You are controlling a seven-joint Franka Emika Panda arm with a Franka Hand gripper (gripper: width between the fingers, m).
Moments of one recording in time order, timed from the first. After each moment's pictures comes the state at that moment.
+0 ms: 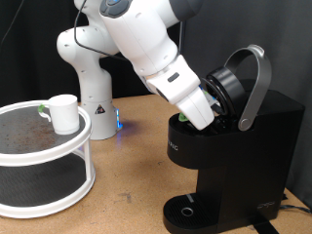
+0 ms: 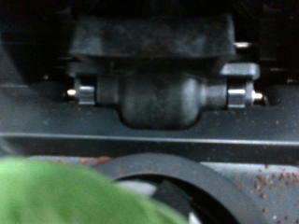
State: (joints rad) arm 0.49 0.00 -0.47 -2.20 0.68 2.03 -1.14
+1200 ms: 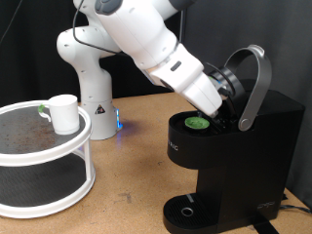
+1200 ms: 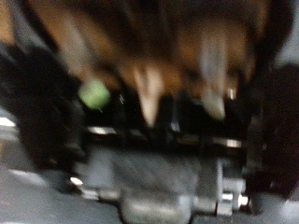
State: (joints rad) arm 0.49 -0.03 -0.47 -2.19 0.77 1.98 -1.24
